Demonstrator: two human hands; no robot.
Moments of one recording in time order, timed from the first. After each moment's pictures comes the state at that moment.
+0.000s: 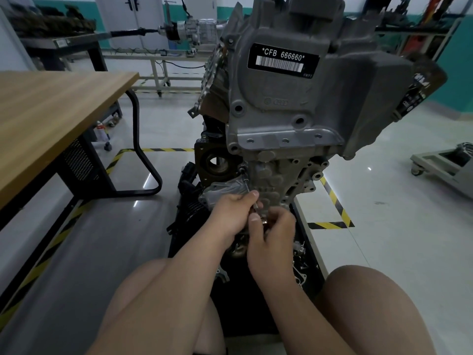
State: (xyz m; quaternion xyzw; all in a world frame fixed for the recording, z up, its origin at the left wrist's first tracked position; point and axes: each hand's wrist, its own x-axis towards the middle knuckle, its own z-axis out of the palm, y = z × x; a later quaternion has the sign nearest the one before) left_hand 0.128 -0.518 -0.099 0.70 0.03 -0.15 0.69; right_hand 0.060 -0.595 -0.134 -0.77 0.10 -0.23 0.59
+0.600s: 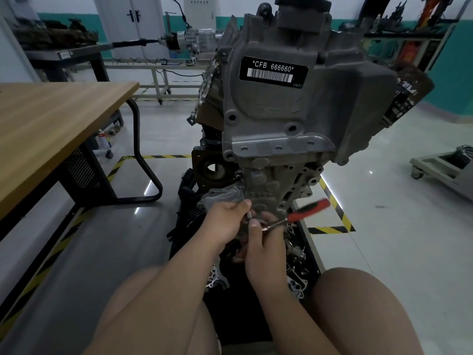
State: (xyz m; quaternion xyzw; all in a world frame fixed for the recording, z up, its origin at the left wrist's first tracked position) left_hand 0.124 -0.512 -0.098 0.74 0.04 -0.13 0.65; right_hand 0.061 -0.592 -0.134 -0.69 0.13 -0.15 0.69
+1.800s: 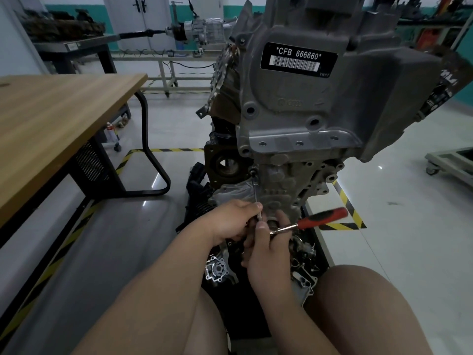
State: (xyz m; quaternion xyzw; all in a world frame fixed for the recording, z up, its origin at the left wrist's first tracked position) left_hand 0.139 -0.489 -0.096 0.77 -0.08 -0.28 0.57; right_hand 0.059 -0.567 -0.135 -0.64 0.14 -0.13 0.75
